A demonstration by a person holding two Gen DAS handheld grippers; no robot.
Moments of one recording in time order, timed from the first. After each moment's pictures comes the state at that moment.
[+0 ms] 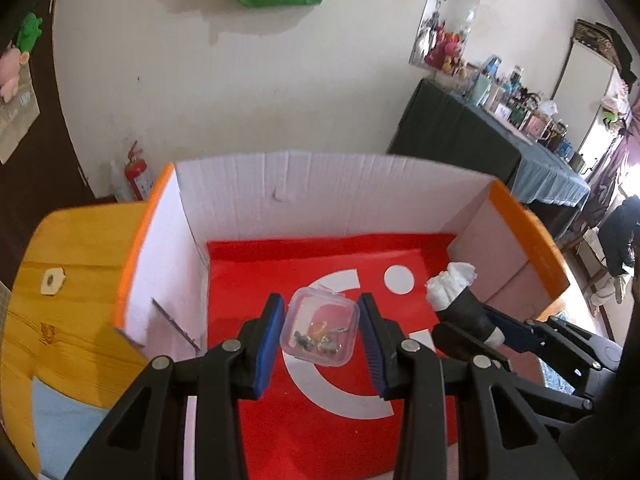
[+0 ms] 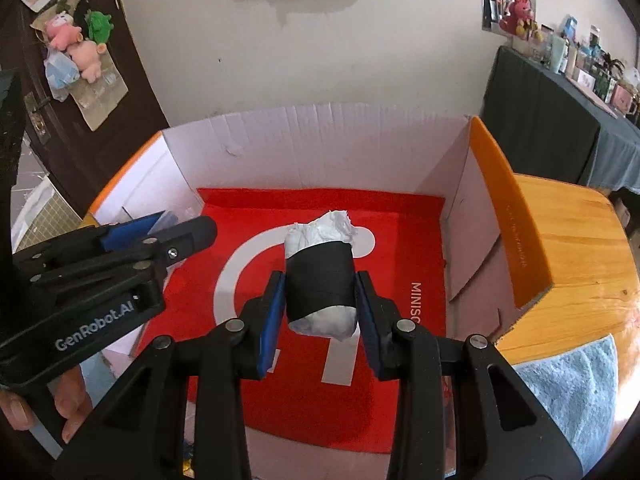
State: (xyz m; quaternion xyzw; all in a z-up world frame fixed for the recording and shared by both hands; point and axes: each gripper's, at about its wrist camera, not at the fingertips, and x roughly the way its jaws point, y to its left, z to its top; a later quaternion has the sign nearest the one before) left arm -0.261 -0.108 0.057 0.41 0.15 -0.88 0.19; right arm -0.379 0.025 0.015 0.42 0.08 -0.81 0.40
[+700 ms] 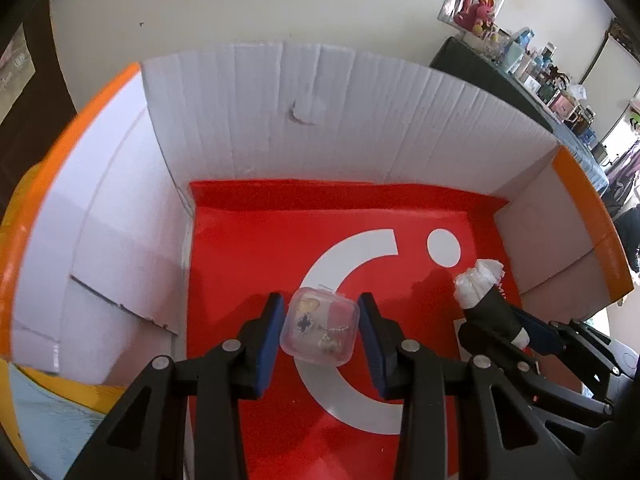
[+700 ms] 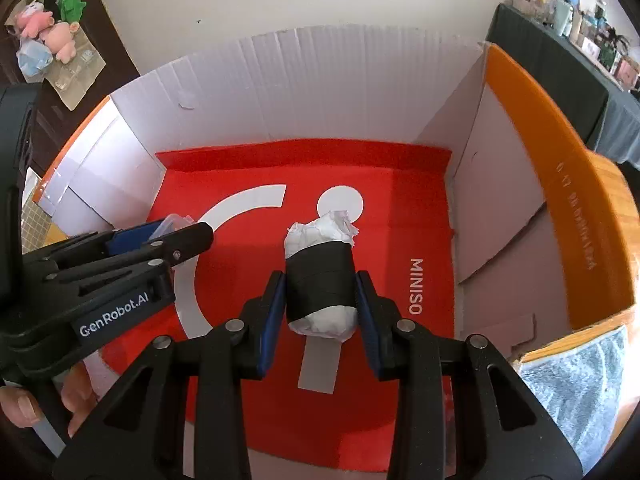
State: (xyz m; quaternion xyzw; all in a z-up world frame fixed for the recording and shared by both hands) left arm -0.285 -0.129 0.008 0.48 0.19 -0.83 0.20; right arm -0.402 0.018 -0.017 0.49 0.10 -0.77 0.38
